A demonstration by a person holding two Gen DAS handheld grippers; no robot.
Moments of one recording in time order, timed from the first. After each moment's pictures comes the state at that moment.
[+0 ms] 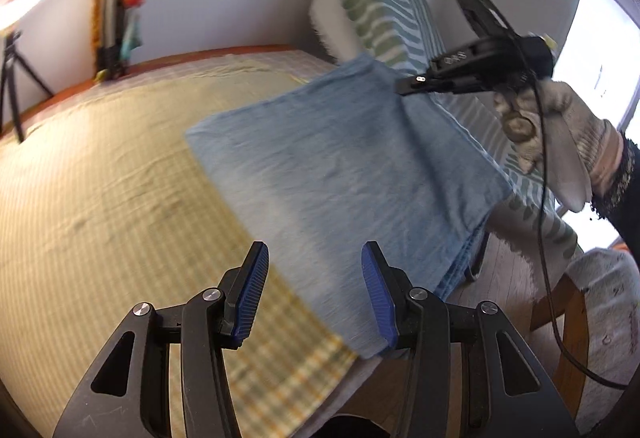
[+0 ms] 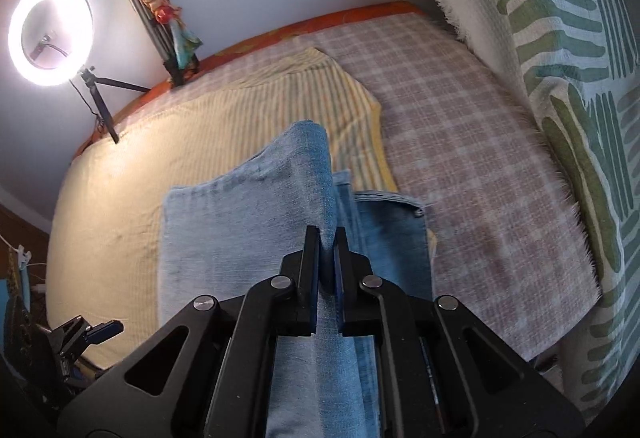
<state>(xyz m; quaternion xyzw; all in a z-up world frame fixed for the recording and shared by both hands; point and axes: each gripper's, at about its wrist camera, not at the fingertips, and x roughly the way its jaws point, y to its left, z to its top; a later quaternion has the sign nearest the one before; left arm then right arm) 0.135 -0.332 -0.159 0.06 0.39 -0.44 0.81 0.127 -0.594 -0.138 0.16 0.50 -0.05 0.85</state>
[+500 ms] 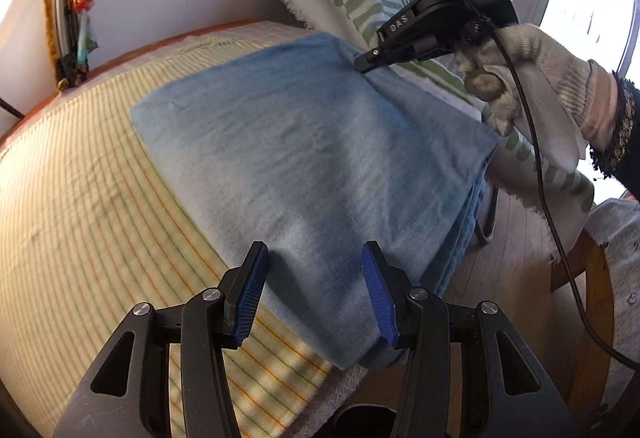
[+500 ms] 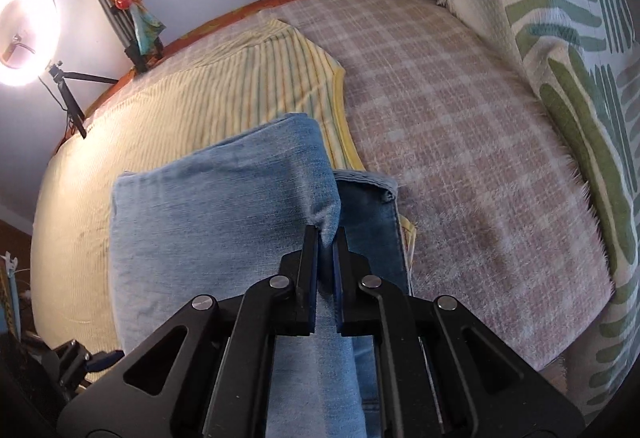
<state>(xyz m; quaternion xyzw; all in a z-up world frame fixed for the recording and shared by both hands) 0.114 -0.372 -0.193 0.14 0.40 -0.45 0.79 0.135 -0.618 -0.191 0.16 0.52 -0.07 0.84</state>
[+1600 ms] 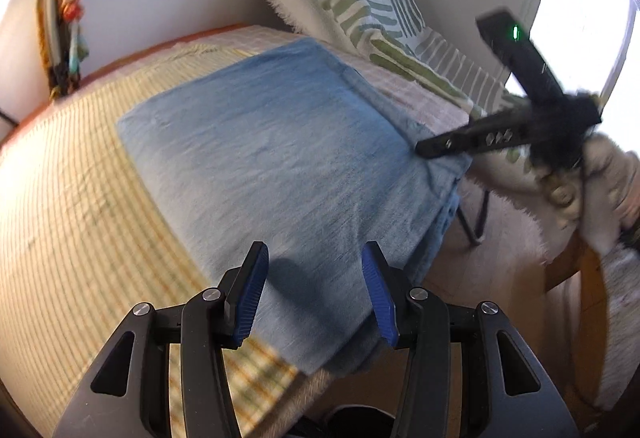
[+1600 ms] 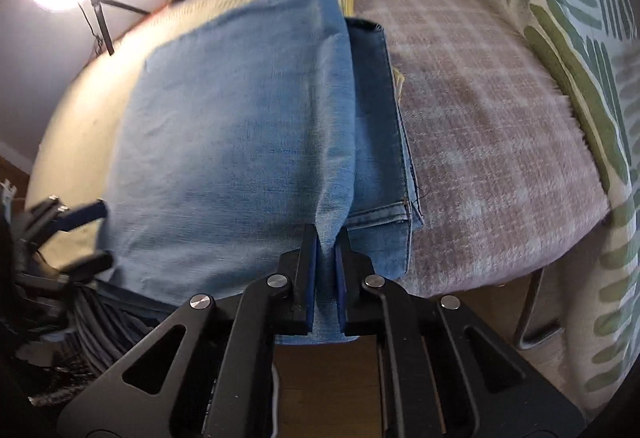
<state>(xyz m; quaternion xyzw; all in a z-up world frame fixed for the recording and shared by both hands) 0.106 -0.380 -0.176 0.12 0.41 -0.45 0.78 0.026 -0.597 -0.207 0.11 0.55 -0.02 0.83</state>
